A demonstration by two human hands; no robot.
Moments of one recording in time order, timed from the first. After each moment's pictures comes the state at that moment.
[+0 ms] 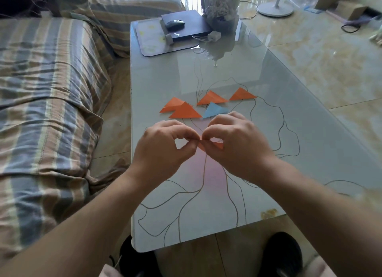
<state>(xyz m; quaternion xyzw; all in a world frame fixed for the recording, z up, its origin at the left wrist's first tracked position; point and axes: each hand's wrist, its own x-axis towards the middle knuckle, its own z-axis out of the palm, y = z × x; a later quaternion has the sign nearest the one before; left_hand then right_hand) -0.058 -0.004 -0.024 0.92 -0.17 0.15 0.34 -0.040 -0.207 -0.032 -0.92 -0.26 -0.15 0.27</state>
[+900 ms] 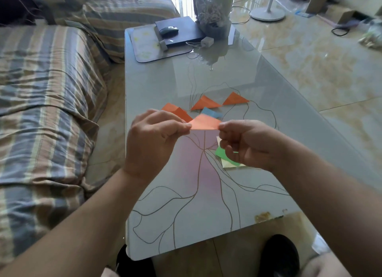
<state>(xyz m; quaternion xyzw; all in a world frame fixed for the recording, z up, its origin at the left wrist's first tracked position) -0.029 -0.001 -0.025 0.85 -0.26 0.34 0.30 -0.021 -0.242 -0.004 -0.57 0.18 0.30 0.75</state>
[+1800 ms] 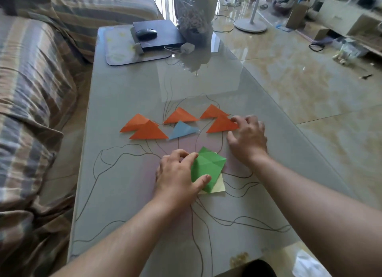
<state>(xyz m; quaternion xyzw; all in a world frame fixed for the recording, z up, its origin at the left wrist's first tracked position) 0.002 -0.114 -0.125 0.97 -0.04 -0.06 0.25 0.094 -0.328 -0.124 -0.97 0.10 -0.05 0.23</state>
